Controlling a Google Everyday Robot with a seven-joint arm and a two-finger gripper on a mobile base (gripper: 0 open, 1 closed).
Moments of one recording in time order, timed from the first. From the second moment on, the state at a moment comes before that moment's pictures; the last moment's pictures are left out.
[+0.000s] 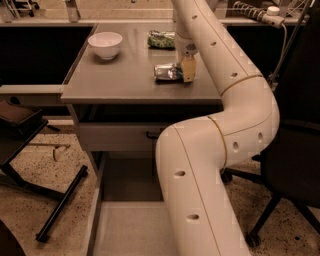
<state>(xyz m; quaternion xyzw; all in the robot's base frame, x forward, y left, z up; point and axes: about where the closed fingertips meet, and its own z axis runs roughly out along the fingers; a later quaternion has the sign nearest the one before) 0.805 -0.103 0.844 -0.75 0.64 -0.10 0.09</state>
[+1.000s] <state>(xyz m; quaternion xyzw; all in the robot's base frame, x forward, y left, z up) 0.805 -0.103 0.836 -0.75 0.64 -0.10 0.09</state>
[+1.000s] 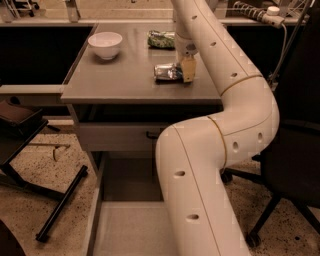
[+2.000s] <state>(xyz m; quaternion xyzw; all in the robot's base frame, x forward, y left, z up) 0.805 -0.103 0.836 -0.75 0.64 -0.10 0.09</state>
